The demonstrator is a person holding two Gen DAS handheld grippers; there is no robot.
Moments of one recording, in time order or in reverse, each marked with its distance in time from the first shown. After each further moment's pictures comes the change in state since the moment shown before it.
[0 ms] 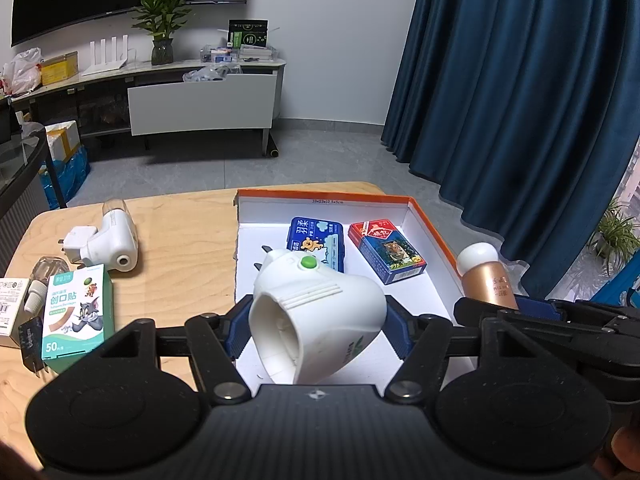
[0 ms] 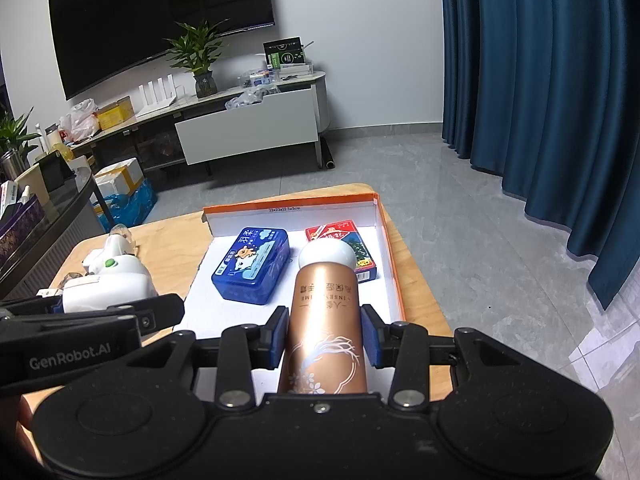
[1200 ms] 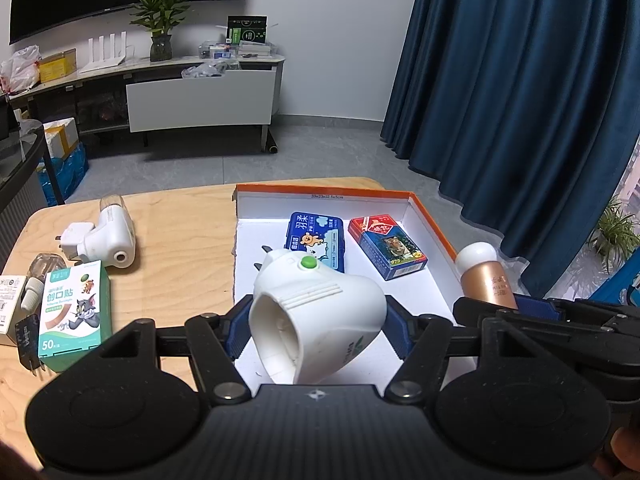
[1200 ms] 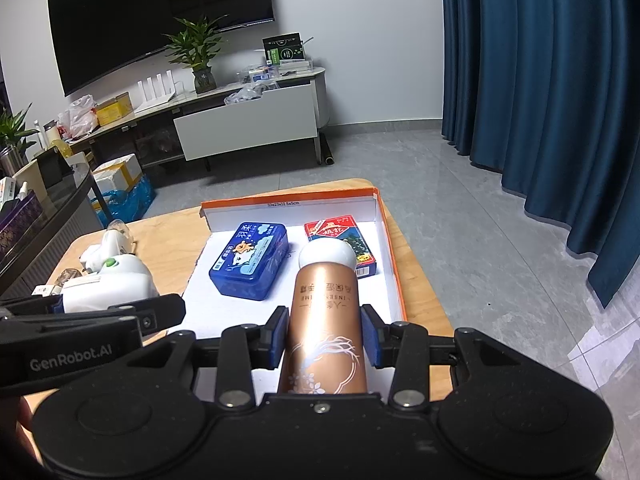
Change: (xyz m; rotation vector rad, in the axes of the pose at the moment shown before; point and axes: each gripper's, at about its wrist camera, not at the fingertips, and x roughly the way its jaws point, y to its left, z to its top) left arm 0.007 -0.001 -0.003 0.004 0.010 0.001; right arm 0.005 0.002 -0.008 -0.001 0.011 -0.004
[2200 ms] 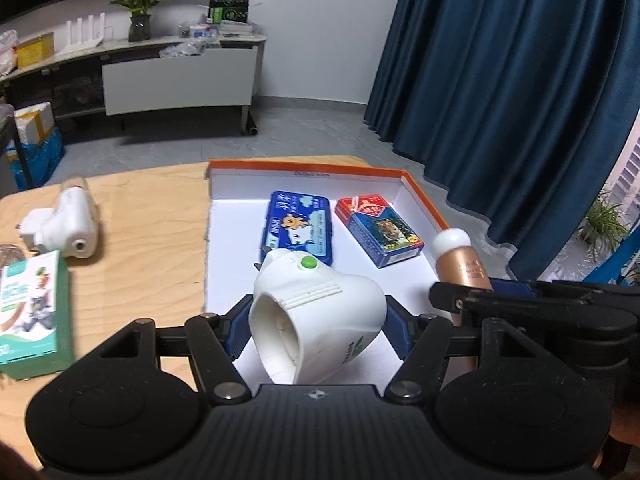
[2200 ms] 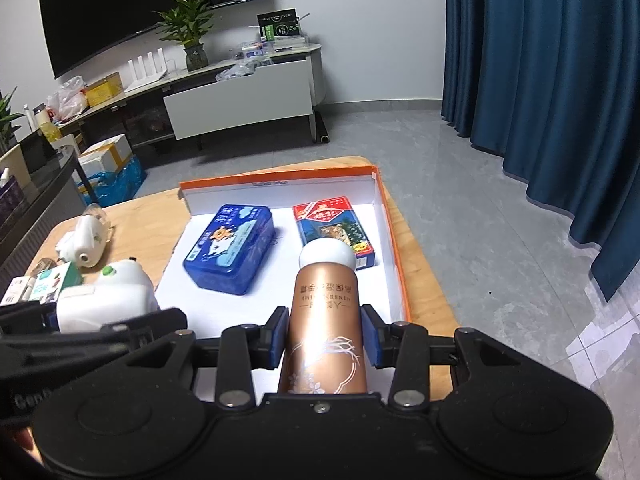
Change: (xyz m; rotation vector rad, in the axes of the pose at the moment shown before) left arm 0.040 0.002 -0.002 0.002 0.053 -0.075; right arm 0.044 -0.011 0.019 -0.009 0.076 -0.021
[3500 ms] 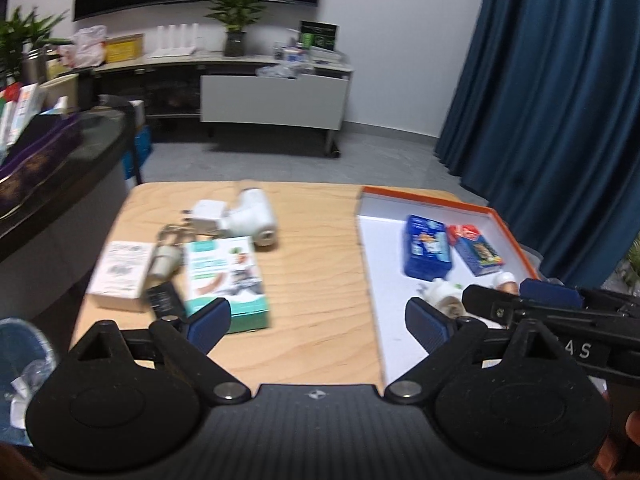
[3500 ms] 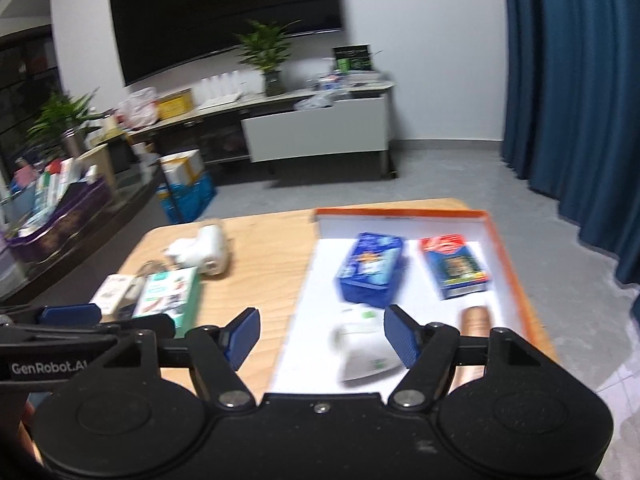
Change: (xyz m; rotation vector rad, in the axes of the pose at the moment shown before) left arm -0.115 0.086 -0.017 -0.115 -0.069 0.195; right arm -0.070 0.106 -0.012 -0.084 -0.087 0.185
